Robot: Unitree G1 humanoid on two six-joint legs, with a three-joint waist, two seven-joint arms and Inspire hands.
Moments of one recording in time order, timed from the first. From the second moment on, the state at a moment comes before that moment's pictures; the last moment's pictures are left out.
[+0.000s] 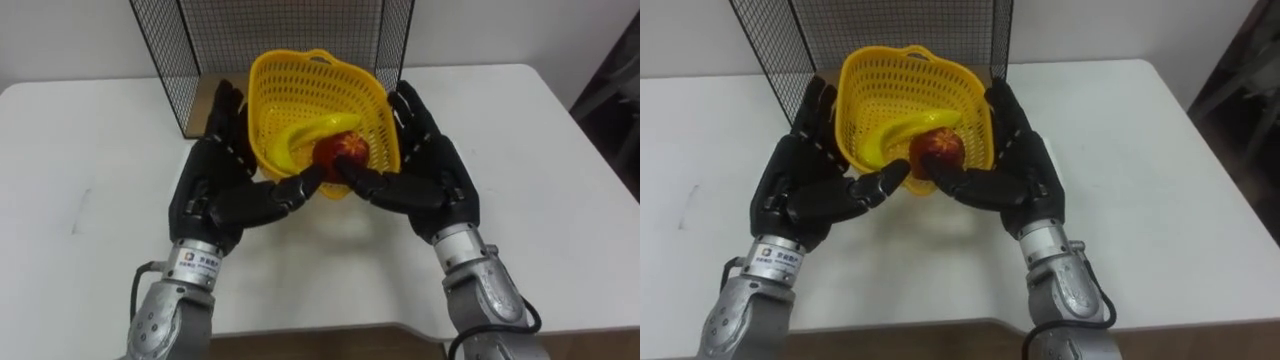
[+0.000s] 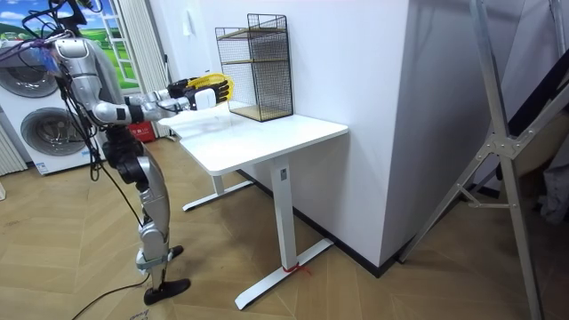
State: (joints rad) left arm 0.13 0.14 -0.24 -0.06 -0.54 -0.26 -0.07; right arm 0.02 -0.16 0.21 0.09 0.54 -0.23 0.10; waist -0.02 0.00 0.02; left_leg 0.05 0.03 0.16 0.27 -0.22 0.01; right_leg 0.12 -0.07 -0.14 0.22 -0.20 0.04
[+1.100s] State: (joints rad) left arm 0.15 0.16 -0.24 -0.03 -0.56 -0.26 -0.07; right arm 0.05 -0.18 0.25 0.13 0.55 -0.23 0.12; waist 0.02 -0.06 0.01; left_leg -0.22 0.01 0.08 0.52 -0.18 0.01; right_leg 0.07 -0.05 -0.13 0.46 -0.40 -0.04
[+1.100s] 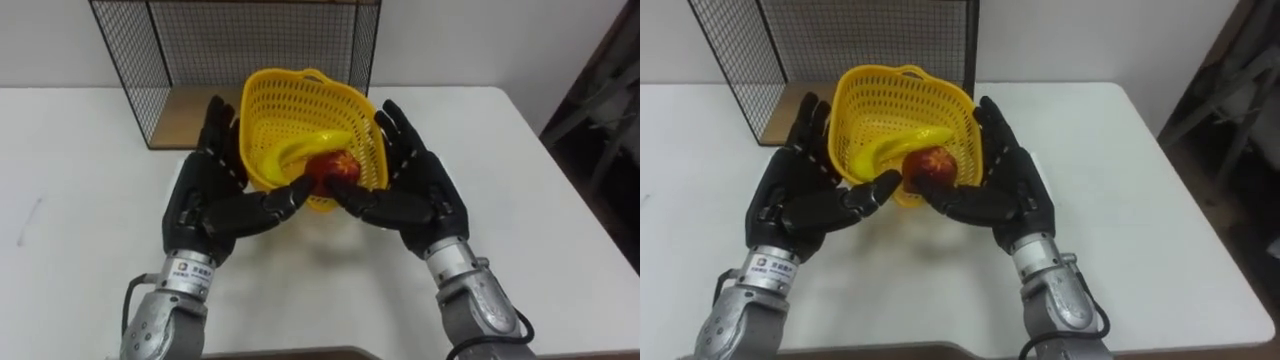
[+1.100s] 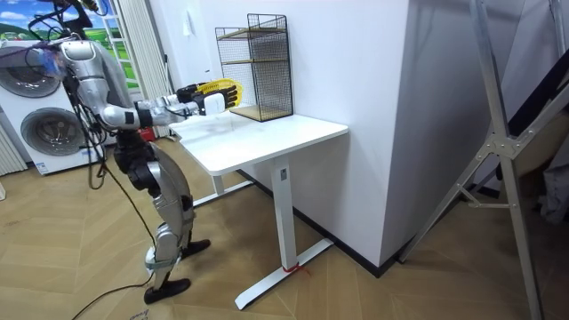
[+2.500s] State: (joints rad) left arm 0.12 0.16 -0.24 -0.02 -0.52 -0.22 -0.07; right arm 0.01 -0.19 0.25 0.11 0.55 -0.22 0.09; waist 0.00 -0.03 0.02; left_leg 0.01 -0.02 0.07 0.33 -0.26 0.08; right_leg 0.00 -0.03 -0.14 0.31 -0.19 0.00
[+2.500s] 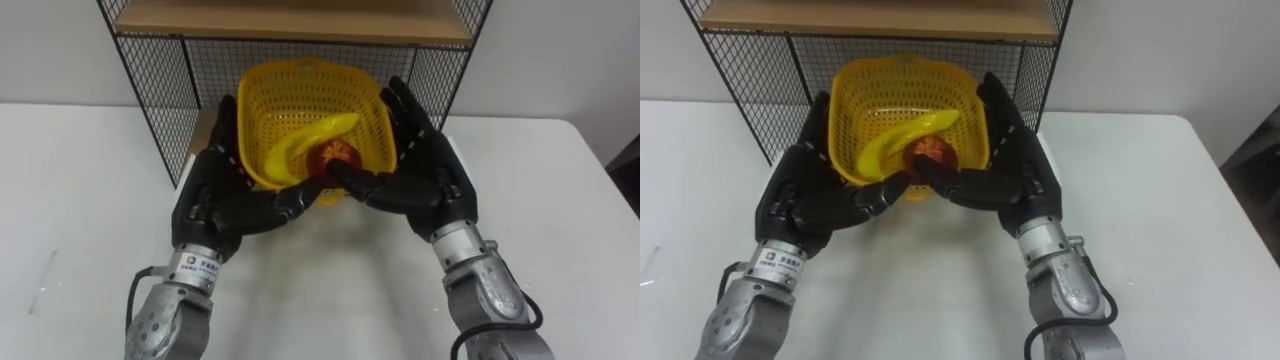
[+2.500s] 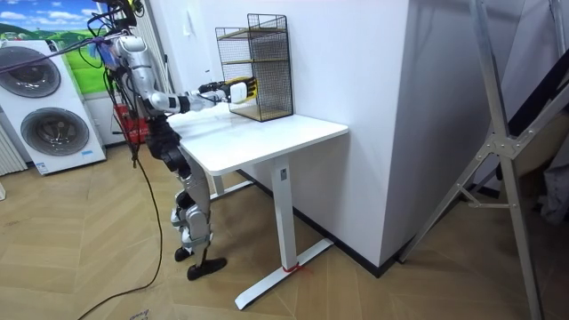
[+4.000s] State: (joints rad) left arm -0.42 0.09 -0.12 0.49 -0.51 0.16 0.15; right arm -0.47 -0.14 0.19 0.61 0.63 0.10 -0.11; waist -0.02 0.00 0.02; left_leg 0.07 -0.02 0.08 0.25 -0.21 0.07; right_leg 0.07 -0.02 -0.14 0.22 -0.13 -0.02
